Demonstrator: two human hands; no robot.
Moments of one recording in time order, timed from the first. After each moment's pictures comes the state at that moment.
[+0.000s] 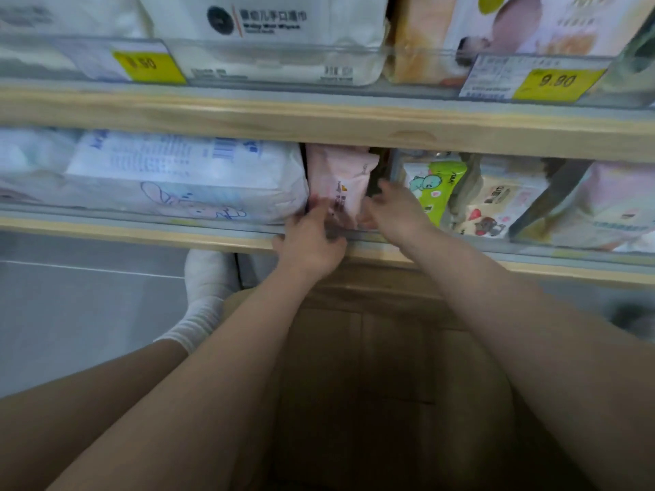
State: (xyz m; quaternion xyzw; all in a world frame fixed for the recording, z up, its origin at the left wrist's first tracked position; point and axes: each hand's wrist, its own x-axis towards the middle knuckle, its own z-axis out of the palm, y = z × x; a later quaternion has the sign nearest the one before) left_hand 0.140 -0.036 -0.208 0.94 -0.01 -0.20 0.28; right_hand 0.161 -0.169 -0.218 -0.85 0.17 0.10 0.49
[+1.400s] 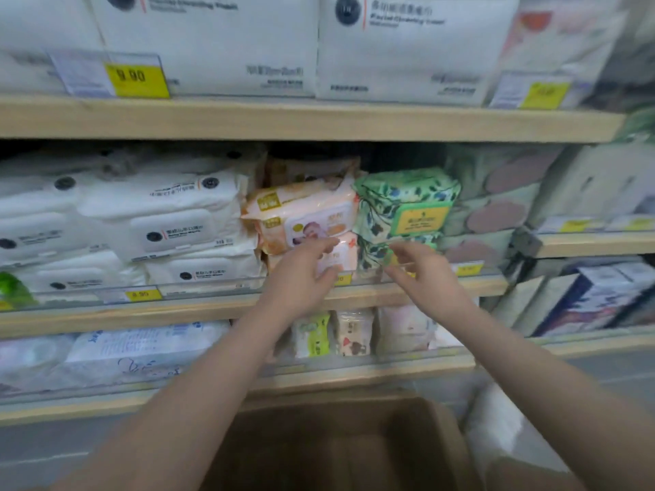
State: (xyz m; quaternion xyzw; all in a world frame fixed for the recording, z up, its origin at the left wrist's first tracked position) left_hand 0.113 -0.131 0.025 0.87 -0.32 0.03 0.36; right_hand 0.035 -0.326 0.024 -0.94 0.08 -0.15 0.28
